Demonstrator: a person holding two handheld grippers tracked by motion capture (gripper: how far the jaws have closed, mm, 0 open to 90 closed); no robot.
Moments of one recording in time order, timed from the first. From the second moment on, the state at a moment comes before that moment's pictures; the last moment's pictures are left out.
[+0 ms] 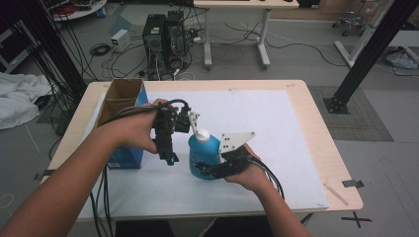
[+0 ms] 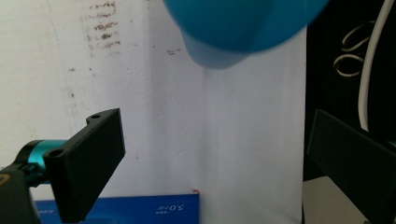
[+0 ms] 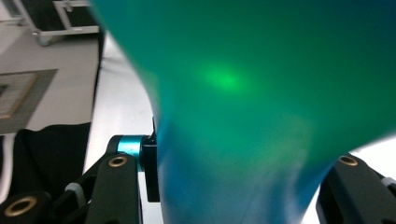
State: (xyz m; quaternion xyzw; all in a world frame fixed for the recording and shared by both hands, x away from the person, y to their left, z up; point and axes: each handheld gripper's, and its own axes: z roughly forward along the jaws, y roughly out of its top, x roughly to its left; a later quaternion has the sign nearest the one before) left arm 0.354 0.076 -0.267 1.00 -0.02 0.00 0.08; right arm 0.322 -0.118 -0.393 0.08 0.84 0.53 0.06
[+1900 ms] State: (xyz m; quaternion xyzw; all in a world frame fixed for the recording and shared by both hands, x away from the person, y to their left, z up) left arm 0.331 0.048 -0.266 1.00 -0.07 0.02 0.04; right arm 0.324 -0.070 -0.393 0.03 0.85 0.53 0.01
